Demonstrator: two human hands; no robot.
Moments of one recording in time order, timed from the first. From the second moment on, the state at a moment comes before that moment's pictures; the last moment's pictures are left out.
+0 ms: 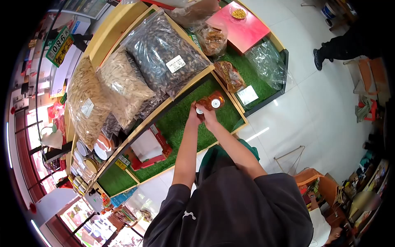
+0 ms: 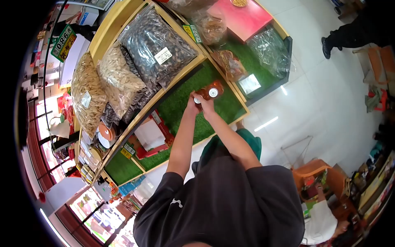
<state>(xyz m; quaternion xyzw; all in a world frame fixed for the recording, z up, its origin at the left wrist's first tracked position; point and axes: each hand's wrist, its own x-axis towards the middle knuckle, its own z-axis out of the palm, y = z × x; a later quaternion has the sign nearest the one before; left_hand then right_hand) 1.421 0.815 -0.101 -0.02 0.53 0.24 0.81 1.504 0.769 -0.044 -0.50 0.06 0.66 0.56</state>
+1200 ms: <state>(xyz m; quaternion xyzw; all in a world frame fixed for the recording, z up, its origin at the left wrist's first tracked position) 1.352 0.712 -0.140 0.08 0.62 0.32 0.72 1.531 0.652 -0.129 -0.49 0.03 0.76 0.42</state>
